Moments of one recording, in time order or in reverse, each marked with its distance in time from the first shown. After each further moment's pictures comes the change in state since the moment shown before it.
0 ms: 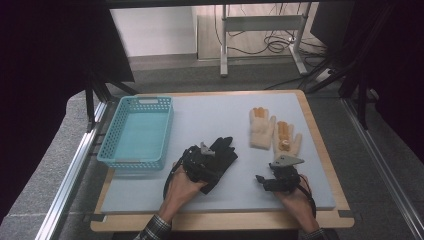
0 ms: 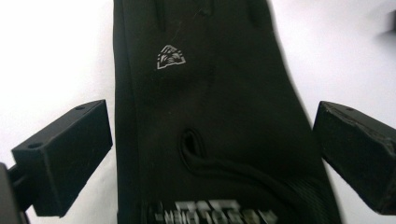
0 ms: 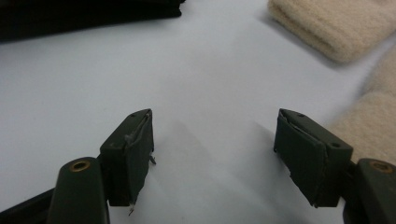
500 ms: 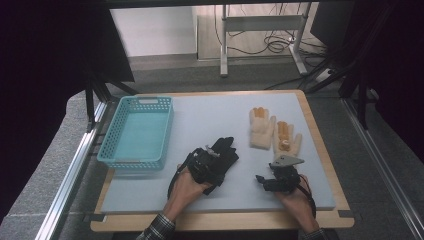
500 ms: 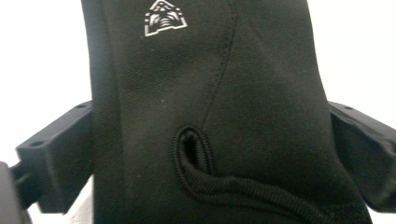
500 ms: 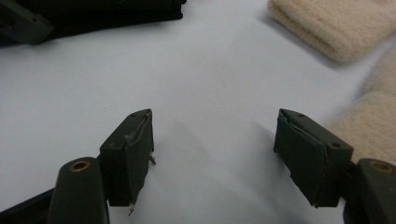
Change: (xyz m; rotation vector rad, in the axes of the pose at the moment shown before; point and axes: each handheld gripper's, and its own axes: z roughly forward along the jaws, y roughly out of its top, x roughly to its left) left arm -0.004 0.001 0.018 0.104 0.003 -0.032; right arm 0.000 0.000 0.000 0.000 0.000 0.000
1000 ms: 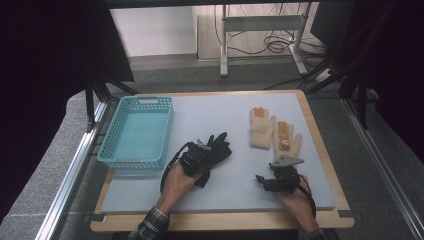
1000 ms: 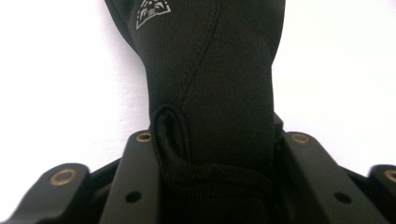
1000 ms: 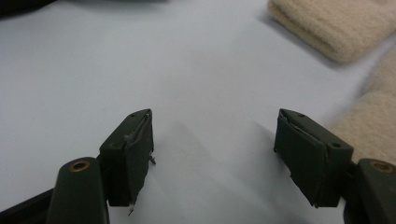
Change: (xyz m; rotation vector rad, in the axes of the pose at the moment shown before) left arm 0.026 0.000 -0.018 -0.024 -0.015 -0.006; right arm 0.000 0.000 0.000 0.000 0.000 0.000
